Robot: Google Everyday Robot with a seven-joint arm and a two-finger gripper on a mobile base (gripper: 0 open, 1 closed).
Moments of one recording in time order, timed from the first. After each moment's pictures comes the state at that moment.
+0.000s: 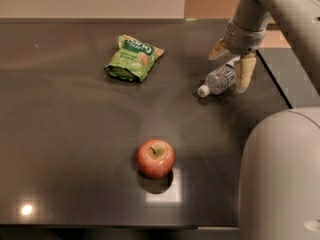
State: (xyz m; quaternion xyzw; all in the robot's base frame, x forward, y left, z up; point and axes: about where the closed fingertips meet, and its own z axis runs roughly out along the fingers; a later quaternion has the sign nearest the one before) arm 0.658 -0.204 0.857 -0.83 0.55 0.01 0.07
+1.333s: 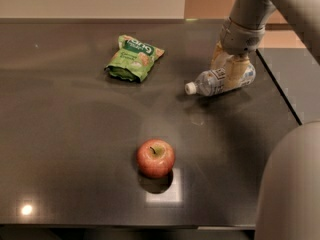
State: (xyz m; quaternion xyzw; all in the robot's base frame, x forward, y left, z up) arm 0.618 -0.176 0.879 -0.81 0.58 0.02 0.07
